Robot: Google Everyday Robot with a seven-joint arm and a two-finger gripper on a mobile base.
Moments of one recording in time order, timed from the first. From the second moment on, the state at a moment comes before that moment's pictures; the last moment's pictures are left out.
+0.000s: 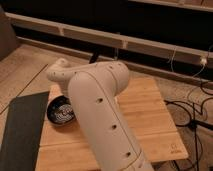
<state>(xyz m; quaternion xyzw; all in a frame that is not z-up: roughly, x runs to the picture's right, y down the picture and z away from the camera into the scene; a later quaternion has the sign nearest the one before) -0.180 0.097 0.892 -0.28 0.20 0.34 0.88</state>
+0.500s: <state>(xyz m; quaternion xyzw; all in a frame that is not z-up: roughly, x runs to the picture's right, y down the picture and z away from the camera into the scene) -0.115 0.113 0.874 -0.27 0.26 0.40 0.84</state>
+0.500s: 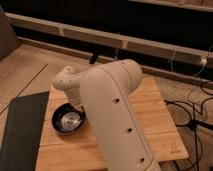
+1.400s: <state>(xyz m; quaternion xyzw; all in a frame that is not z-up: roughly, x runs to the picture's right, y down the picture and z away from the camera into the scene) -0.143 0.050 0.920 -0.24 0.22 0.38 0.86</state>
